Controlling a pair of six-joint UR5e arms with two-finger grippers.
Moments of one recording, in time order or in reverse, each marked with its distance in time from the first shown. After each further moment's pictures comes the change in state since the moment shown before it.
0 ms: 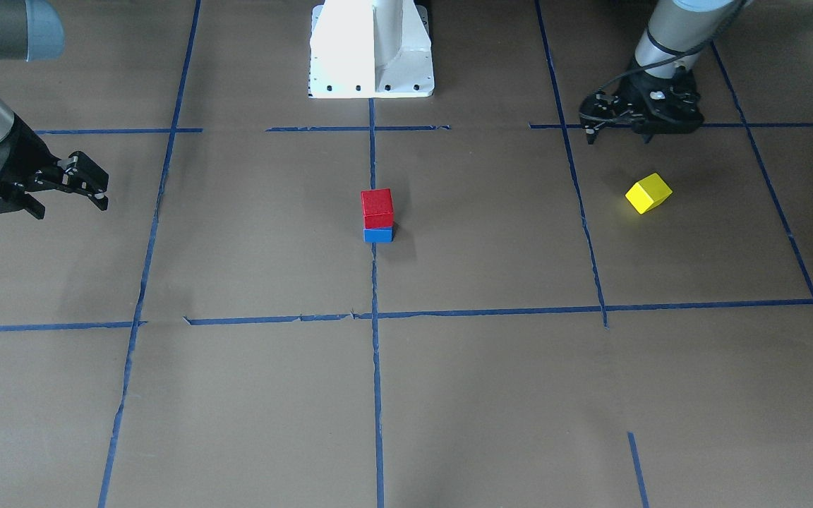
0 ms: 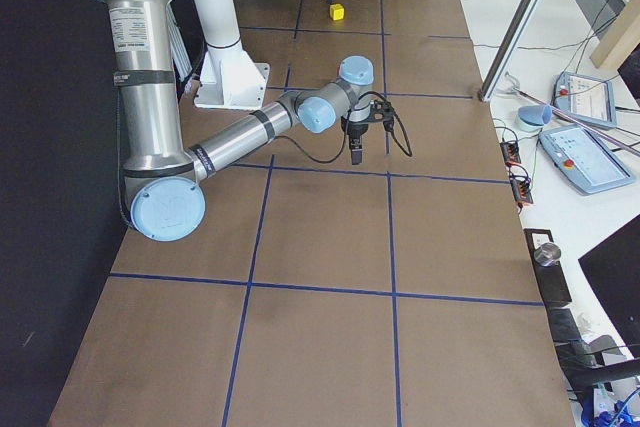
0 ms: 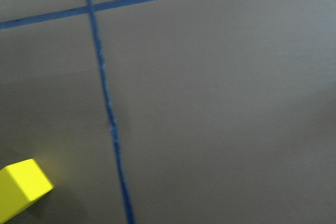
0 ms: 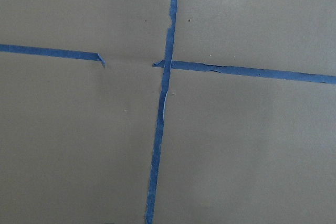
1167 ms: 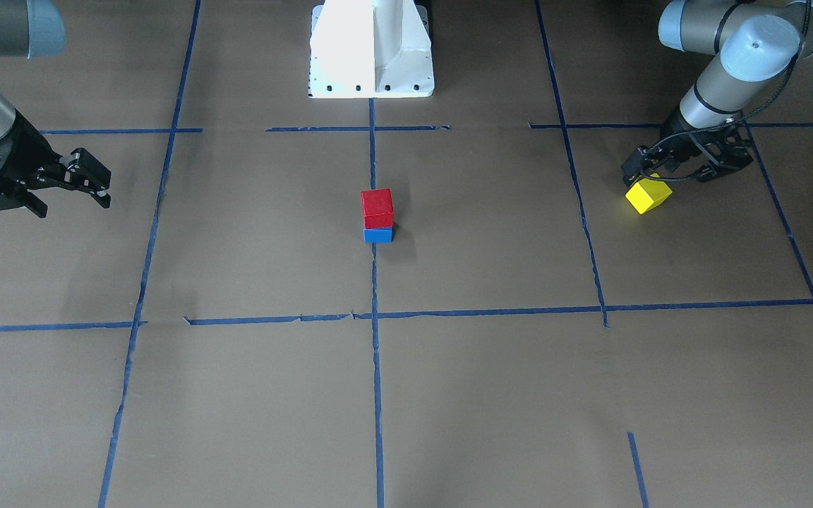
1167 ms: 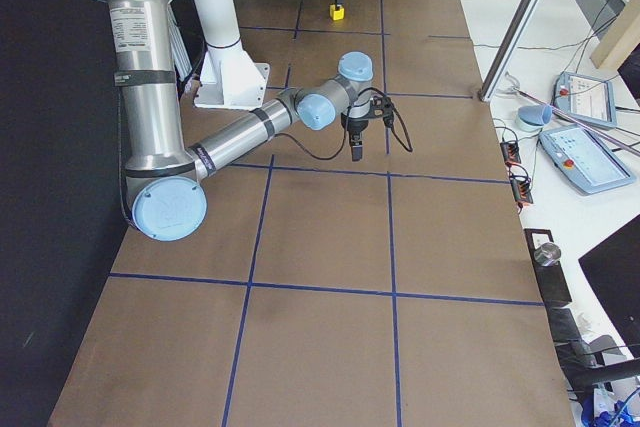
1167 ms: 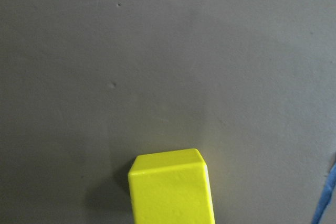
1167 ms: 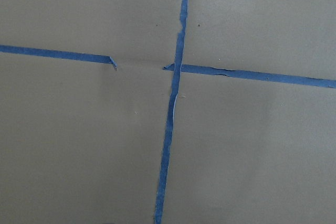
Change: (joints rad) left arm -0.039 0.090 0.295 -0.431 -0.030 -0.269; right arm -0.001 0.007 0.016 -0.001 0.000 0.001
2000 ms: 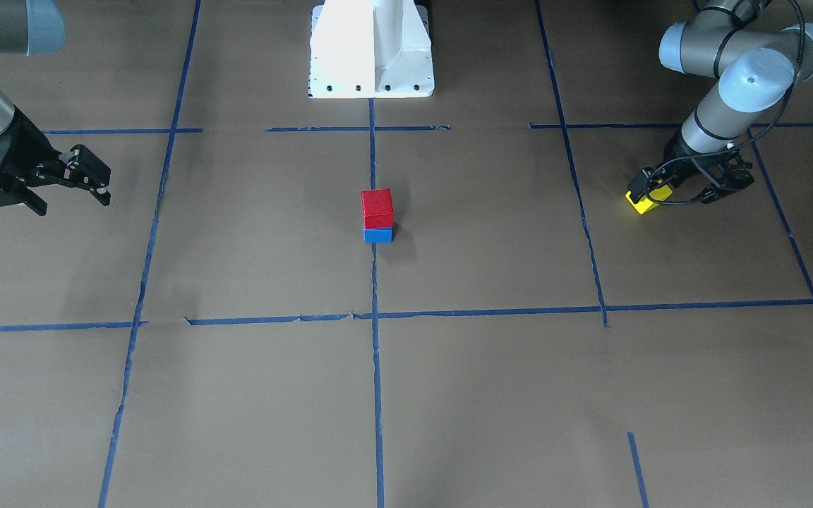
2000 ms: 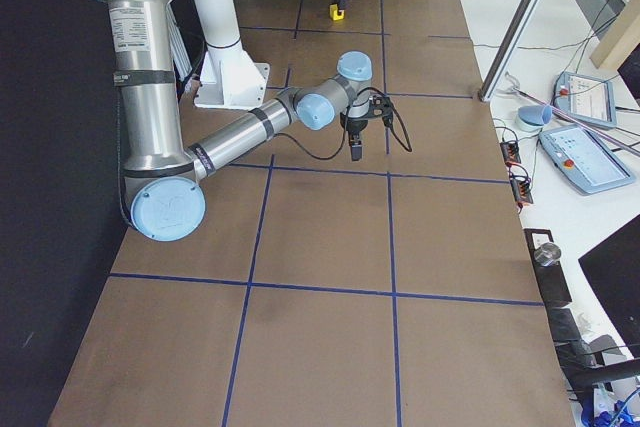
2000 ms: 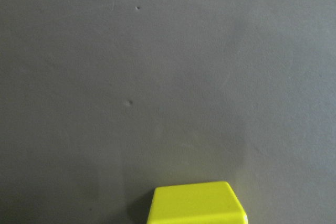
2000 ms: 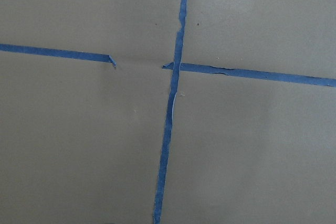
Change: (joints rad) left arm 0.004 -0.045 0.101 -0.010 0.000 0.006; right arm 0.000 -0.007 0.004 0.000 0.000 -0.001
